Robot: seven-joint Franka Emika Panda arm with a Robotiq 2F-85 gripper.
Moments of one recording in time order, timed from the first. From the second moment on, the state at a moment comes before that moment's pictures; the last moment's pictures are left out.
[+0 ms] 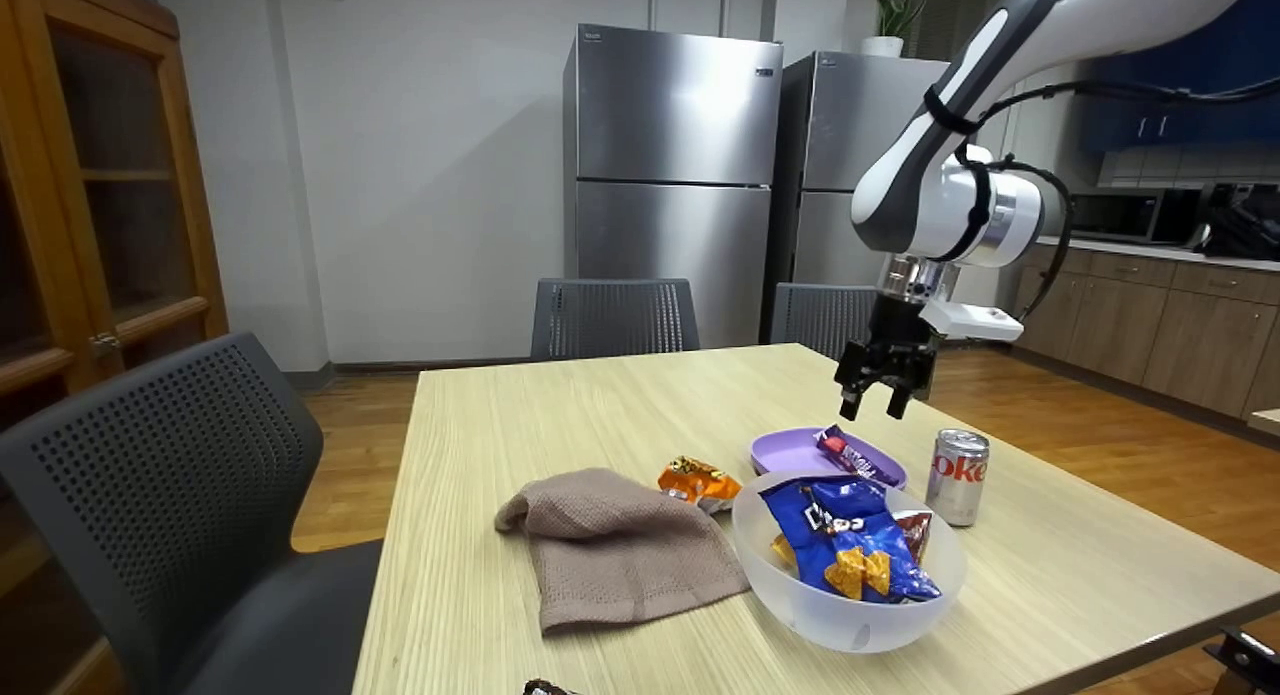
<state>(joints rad) -0.27 0.46 0.05 -2.11 0.23 2.59 -0.53</state>
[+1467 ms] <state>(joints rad) -0.25 0.40 0.27 -2.11 0.28 2.66 -0.87</state>
